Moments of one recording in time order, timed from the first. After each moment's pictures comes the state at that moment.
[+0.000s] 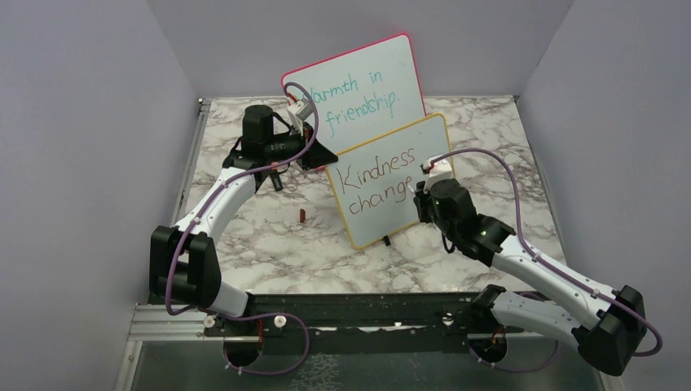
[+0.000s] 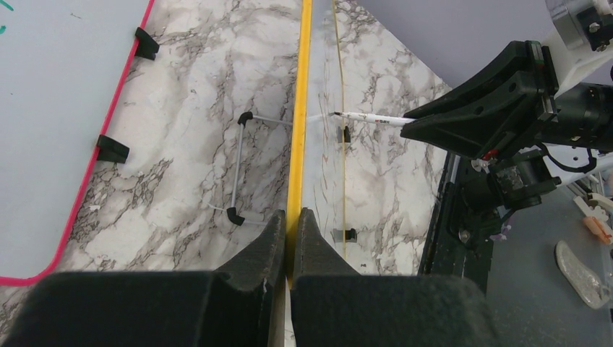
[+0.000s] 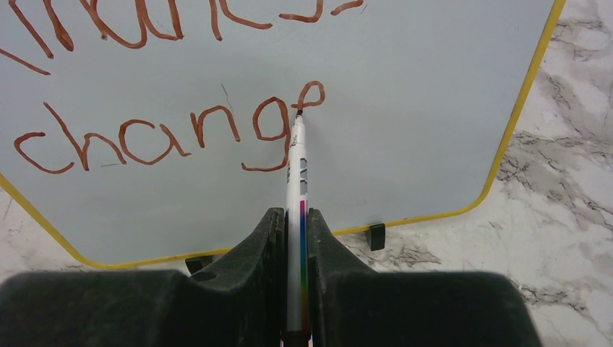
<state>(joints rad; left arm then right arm) -0.25 1.46 1.12 -0.03 0.95 -0.17 0.74 0.97 0.71 -0.25 0.40 0.18</state>
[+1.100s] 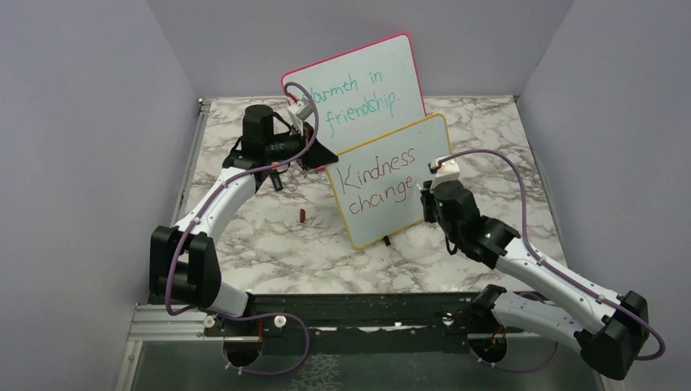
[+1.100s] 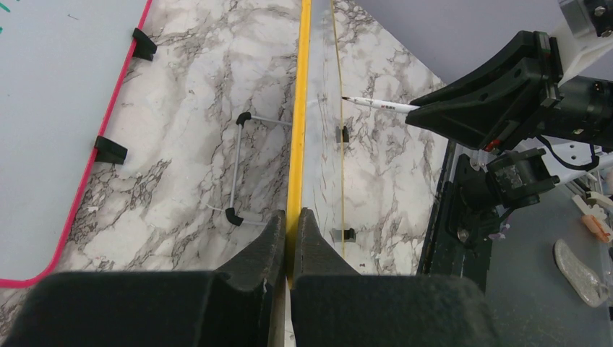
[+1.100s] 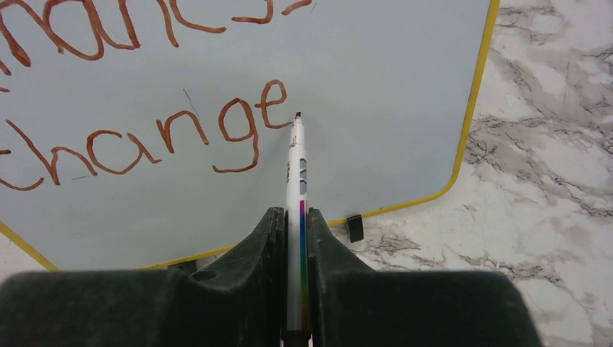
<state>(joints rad) -0.25 1.46 1.13 -0.03 0.95 -0.17 0.74 0.94 0.71 -0.30 0.49 0.21</state>
